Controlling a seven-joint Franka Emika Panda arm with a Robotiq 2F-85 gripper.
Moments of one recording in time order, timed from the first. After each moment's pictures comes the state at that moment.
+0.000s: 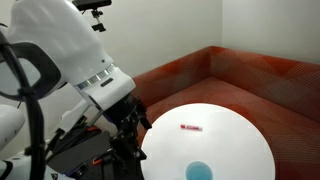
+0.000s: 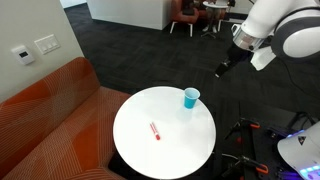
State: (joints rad) arm -0.30 -0.46 -0.07 -2.76 -0.16 2.50 0.26
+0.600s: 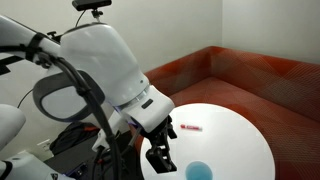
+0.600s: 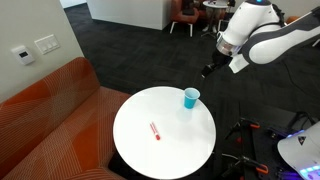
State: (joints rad) arm -0.31 -0.18 -0.10 -2.66 -0.17 2.71 0.28
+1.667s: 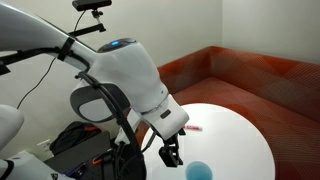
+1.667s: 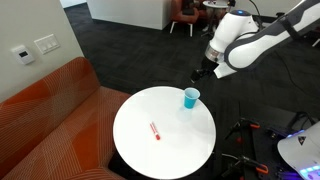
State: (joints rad) arm -0.25 -0.01 -0.11 -2.57 0.03 2.76 0.31
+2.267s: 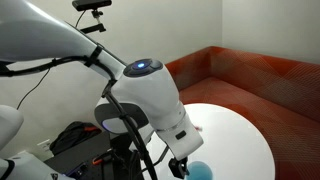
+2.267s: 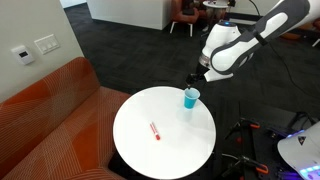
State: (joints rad) arm -0.22 0.16 -0.14 -2.49 0.17 2.79 0.32
